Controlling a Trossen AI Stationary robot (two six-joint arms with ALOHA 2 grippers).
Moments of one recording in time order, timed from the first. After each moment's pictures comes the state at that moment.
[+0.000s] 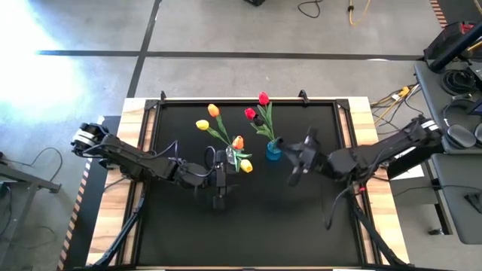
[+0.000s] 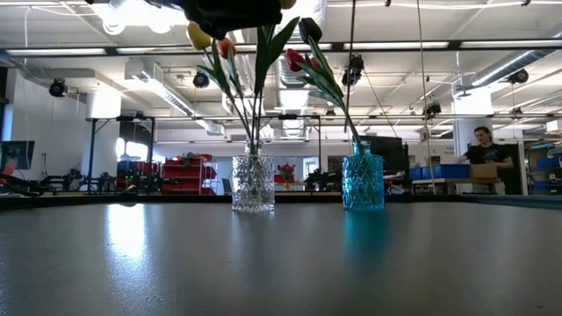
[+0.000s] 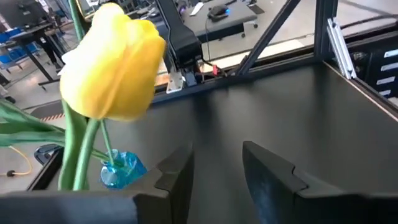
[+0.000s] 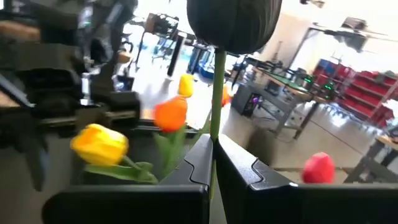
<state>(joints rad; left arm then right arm) -0.31 1.43 0.83 0.32 -0.36 0.17 0.37 1.15 0.90 0.20 0.79 -0.30</state>
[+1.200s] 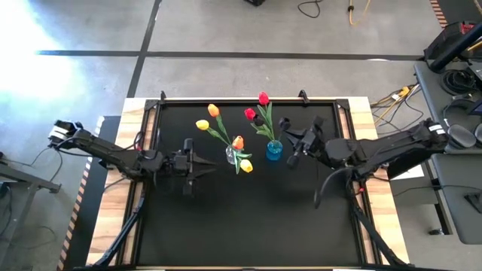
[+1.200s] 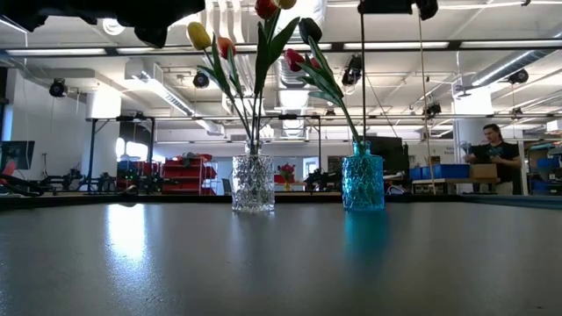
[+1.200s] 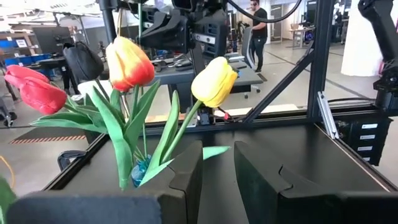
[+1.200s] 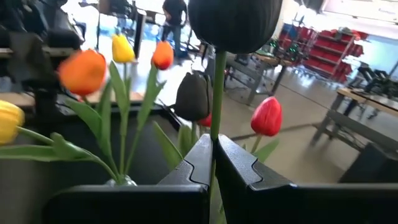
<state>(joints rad) -0.30 0.94 0.45 0.50 -0.36 0.09 0.22 1.05 0.78 0.14 0.81 -0.15</state>
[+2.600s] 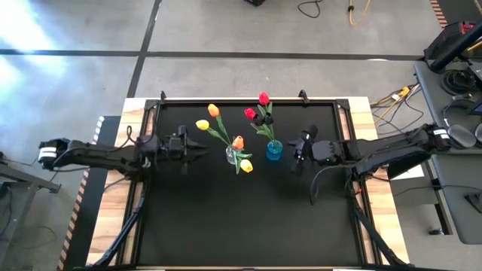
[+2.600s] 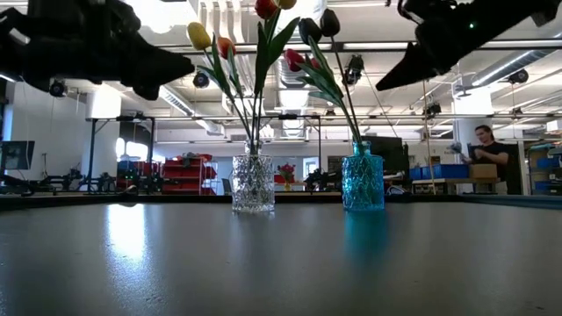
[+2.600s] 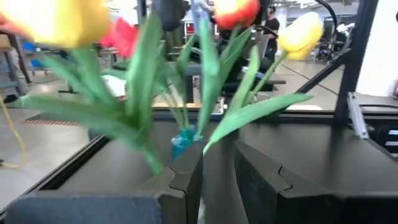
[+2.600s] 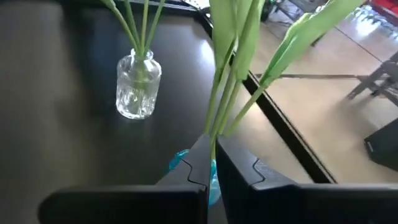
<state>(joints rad) 0.10 0.78 0.19 0.61 0.00 0.01 0.09 1.02 0.62 -0.12 0.54 -0.02</state>
